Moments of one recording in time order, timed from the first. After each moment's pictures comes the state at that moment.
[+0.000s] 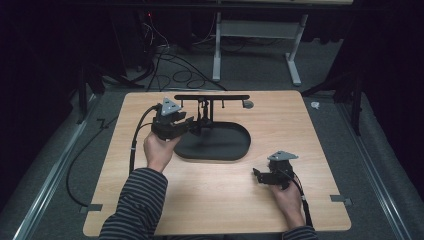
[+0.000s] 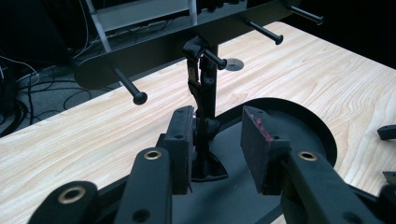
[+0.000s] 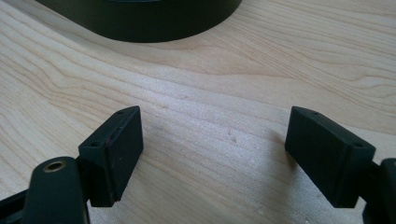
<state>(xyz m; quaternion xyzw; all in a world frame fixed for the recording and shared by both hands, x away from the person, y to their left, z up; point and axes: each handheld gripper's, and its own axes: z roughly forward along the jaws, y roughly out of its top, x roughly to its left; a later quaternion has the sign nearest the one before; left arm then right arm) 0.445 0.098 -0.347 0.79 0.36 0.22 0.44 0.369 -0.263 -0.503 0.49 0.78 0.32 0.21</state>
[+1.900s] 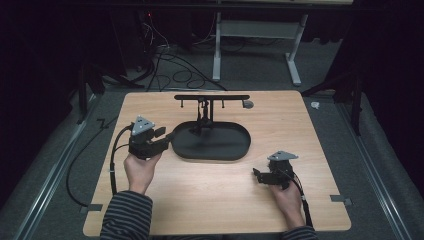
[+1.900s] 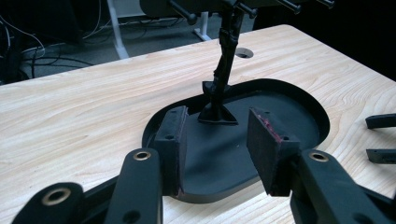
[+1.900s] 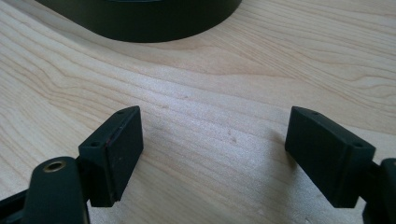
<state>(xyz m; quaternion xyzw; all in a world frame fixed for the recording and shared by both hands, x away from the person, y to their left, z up) 0.402 0.156 -0.369 0.75 0.42 0.20 0.47 0.369 -0.263 -0.503 0.49 0.78 0.32 0.21</state>
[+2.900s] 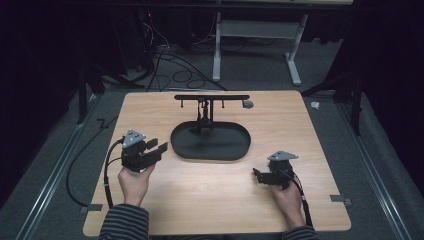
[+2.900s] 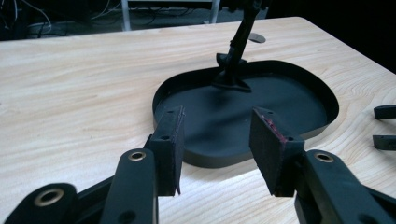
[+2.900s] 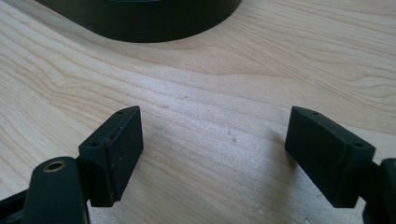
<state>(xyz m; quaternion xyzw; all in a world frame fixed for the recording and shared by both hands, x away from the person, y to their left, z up) 0.383 0.179 -0.398 0.73 0.47 0.19 0.46 0.369 -0.262 -0.503 0.49 0.78 0.32 0.21</state>
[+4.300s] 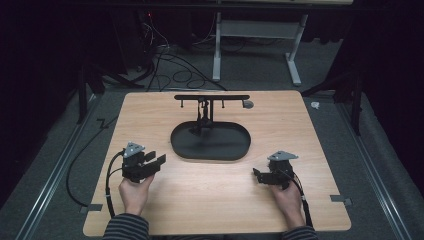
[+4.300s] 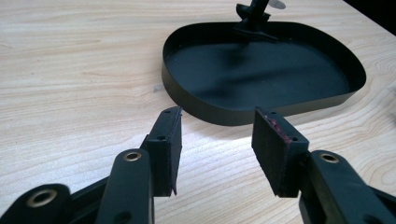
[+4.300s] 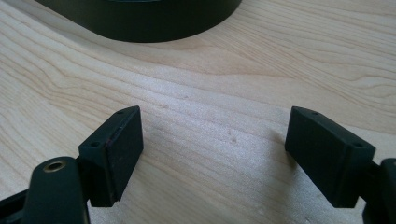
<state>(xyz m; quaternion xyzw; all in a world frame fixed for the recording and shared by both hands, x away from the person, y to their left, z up) 0.376 0.186 -0.437 0.73 0.50 0.16 0.44 0.369 -0.262 -0.503 0.49 0.78 0.32 0.21</state>
